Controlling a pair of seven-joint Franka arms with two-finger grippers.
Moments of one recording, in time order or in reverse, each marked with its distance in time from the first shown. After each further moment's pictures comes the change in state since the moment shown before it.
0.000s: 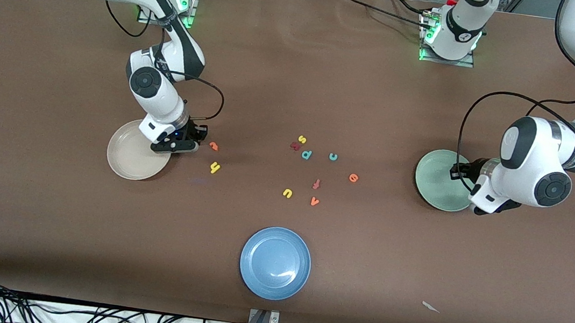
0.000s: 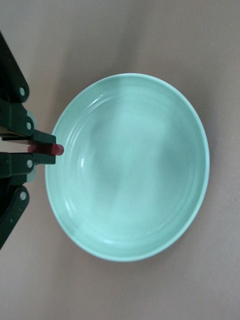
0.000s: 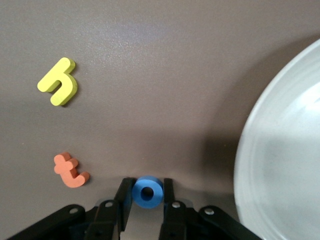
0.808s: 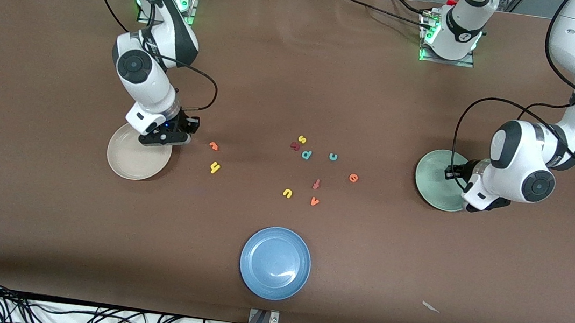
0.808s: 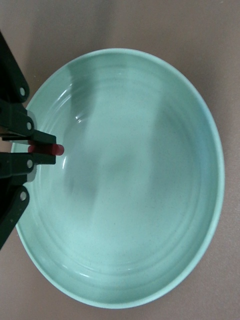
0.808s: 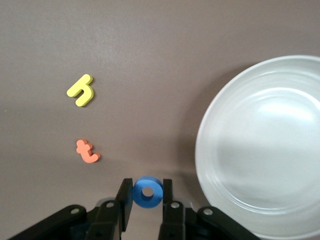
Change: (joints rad) left arm 0.010 0.039 -0.002 -0.080 0.000 0.132 0.028; right arm -0.004 -0.186 -0.006 0.004 -0.006 -0.196 -0.029
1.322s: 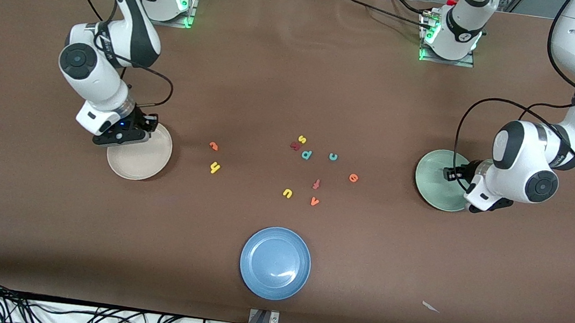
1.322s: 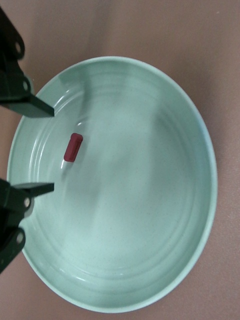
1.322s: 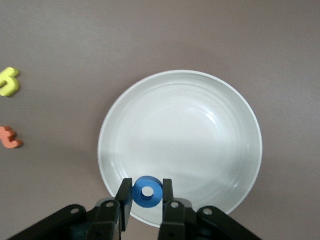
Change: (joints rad) left arm 0.011 -0.001 0.001 0.002 0.000 0.003 0.001; right arm -0.115 -0.043 -0.069 -0.006 0.000 -0.042 -0.272
